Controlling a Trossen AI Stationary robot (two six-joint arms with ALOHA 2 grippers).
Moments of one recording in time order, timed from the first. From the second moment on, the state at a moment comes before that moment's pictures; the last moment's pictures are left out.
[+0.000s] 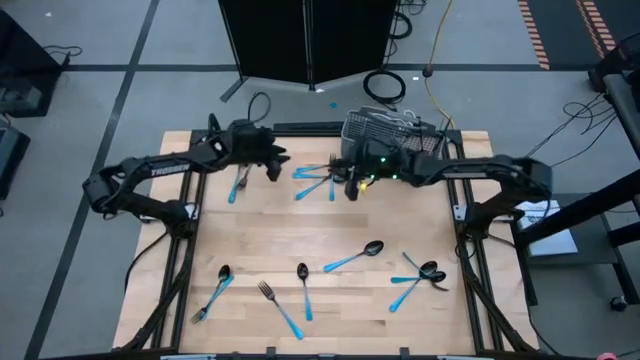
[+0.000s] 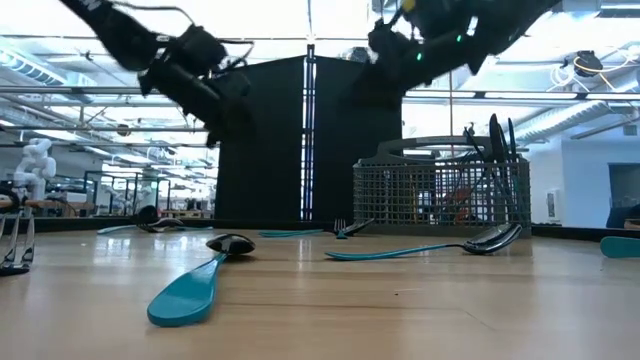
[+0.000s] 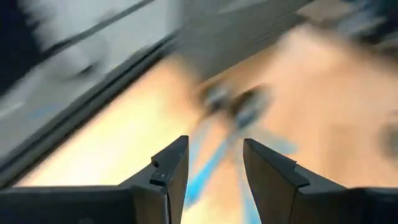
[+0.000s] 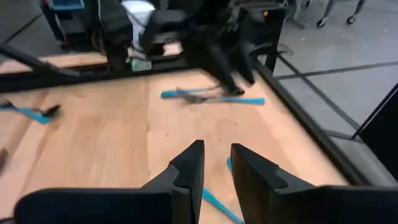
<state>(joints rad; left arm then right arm) 0.63 1.31 0.73 -0.01 0.21 -0.06 -0.31 1.49 0.91 0.24 -0.09 0.02</state>
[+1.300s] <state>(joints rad) 0.83 1.61 0.85 -0.63 -0.09 -0.10 -0.30 1.64 0.90 0.24 -0.19 -0.03</state>
